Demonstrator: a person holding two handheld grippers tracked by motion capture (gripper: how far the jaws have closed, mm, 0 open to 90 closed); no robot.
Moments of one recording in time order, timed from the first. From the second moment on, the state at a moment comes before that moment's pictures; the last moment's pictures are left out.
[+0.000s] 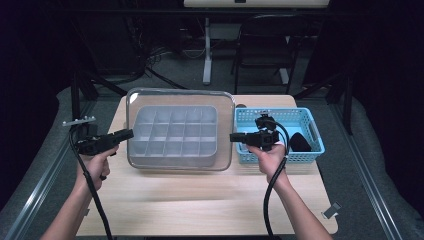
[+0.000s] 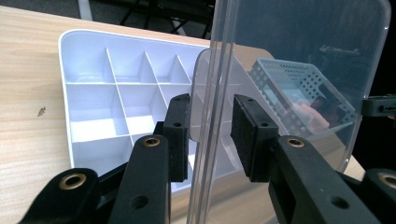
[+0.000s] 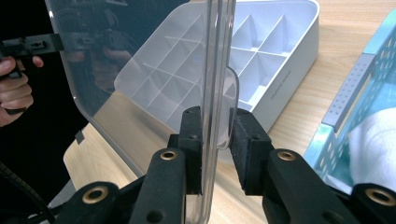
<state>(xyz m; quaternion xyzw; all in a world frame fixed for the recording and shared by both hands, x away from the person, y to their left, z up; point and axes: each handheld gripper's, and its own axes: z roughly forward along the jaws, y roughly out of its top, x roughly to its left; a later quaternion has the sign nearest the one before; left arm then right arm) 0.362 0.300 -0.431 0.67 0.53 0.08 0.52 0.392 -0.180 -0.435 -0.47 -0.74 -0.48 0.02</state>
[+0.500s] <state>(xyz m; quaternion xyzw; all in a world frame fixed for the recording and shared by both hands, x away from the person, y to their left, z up) 0.341 0.299 -0.432 0.68 0.52 0.08 0.52 0.375 -0.184 -0.437 -0.46 -0.74 -0.49 0.02</state>
